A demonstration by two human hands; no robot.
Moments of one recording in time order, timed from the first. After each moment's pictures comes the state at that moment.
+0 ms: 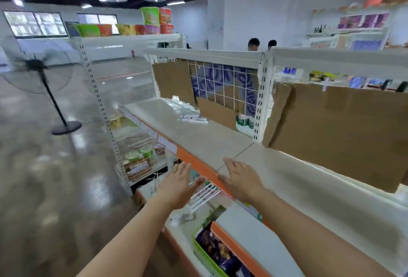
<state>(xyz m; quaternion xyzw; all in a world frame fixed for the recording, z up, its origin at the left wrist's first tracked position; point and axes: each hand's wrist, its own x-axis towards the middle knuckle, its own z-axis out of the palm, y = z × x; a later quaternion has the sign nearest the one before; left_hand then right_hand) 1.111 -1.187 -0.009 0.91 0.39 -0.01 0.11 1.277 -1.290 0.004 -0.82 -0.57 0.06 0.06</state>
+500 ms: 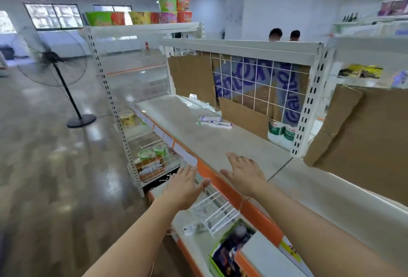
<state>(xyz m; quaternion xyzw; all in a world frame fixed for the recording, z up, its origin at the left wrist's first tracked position) 1.131 -1.048 -0.029 0.90 0.42 -0.03 0.14 1.304 -1.126 -0.013 -0.81 -0.58 0.07 0.06</state>
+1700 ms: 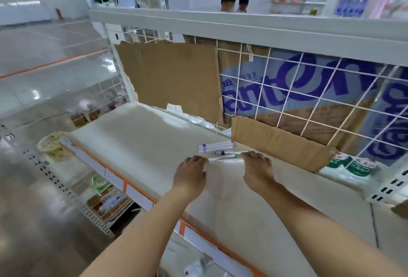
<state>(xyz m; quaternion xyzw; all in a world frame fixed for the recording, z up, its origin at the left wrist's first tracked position) 1.285 -0.685 -0.069 0.95 0.25 0.05 0.15 1.420 -0.817 -0.066 -0.93 -0.36 0.04 0.00</state>
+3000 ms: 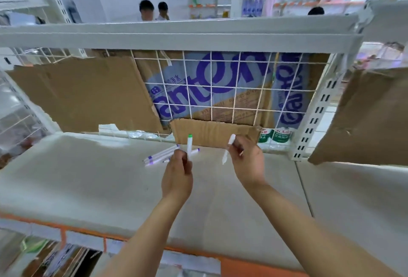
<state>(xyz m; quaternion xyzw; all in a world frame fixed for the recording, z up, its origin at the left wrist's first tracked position) 1.332 -0.758 -0.057 0.89 0.19 0.22 0.36 1.399 -0.908 -0.026 -0.83 -0.18 -0.18 0.49</state>
